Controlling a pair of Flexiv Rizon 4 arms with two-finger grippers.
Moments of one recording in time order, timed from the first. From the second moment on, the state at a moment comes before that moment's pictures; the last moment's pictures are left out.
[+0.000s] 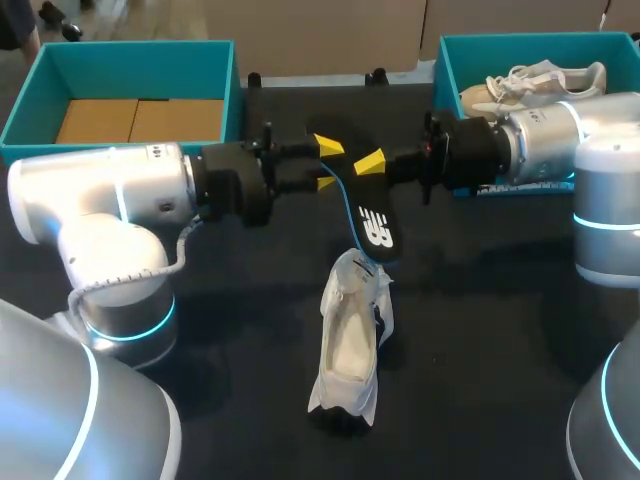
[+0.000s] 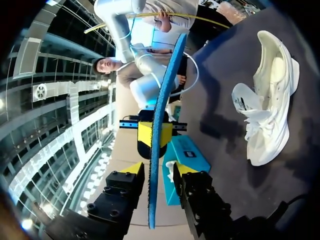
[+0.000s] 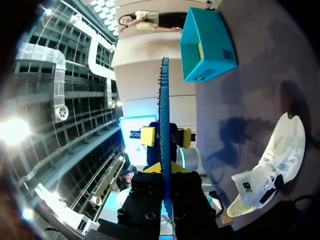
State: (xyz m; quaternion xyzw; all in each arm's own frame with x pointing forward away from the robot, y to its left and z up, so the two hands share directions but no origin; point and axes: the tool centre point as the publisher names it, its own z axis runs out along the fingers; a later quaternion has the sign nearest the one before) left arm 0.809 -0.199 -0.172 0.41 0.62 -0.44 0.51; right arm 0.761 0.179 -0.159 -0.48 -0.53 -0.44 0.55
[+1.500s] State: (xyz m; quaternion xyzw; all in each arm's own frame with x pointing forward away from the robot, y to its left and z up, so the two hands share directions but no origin) left arm 0.777 -0.167 -0.175 0.43 0.64 -0.45 0.45; right arm 0.746 0.127 -0.165 -0.41 -0.63 -0.44 0.50
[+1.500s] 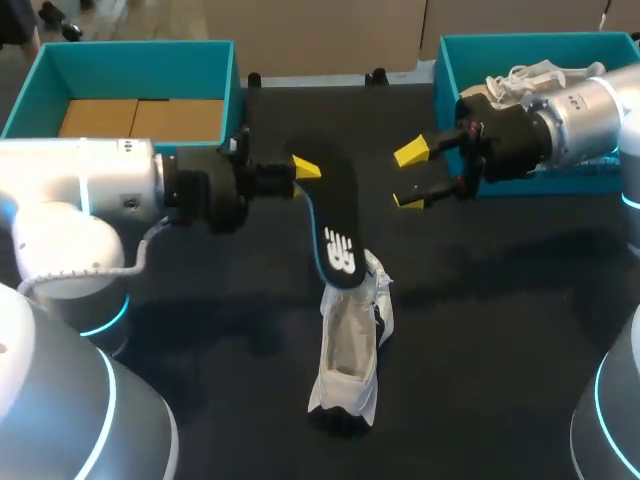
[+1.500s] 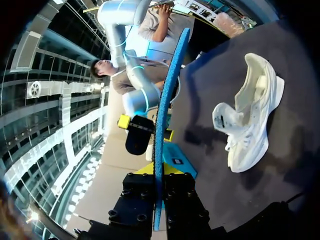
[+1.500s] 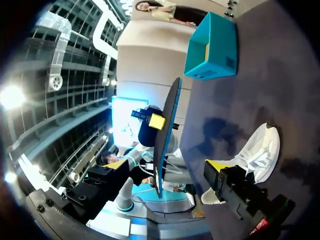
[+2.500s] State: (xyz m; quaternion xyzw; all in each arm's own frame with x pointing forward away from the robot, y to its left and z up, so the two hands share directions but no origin) left arm 0.708 -0.135 -0.176 0.43 0.70 -0.46 0.34; right arm 0.725 0.097 -0.195 -0.31 -0.76 -0.45 0.36
